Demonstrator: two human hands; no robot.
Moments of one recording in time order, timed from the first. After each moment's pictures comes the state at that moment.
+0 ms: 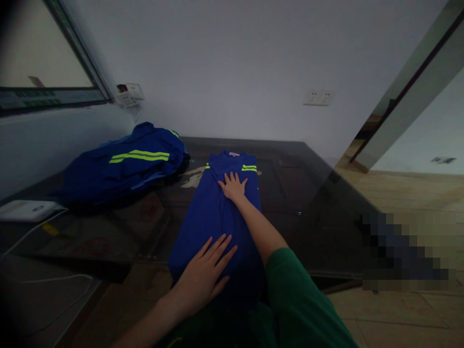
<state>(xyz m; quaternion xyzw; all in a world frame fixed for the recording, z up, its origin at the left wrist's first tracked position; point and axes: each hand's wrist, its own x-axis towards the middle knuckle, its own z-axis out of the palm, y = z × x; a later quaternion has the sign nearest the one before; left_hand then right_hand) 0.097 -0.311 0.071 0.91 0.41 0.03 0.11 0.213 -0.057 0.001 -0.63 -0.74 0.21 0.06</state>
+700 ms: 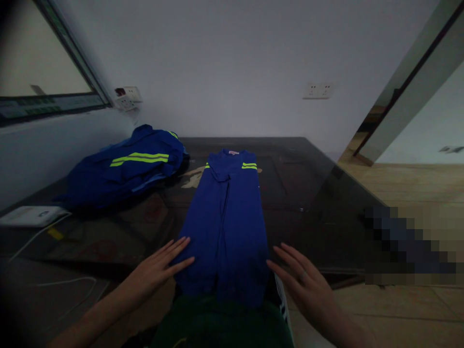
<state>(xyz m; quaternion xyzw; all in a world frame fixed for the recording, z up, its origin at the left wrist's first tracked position) -0.029 -0.307 0.080 0.95 0.32 0.05 0.00 0.392 -0.338 0.043 -0.40 -0.87 0.01 0.29</state>
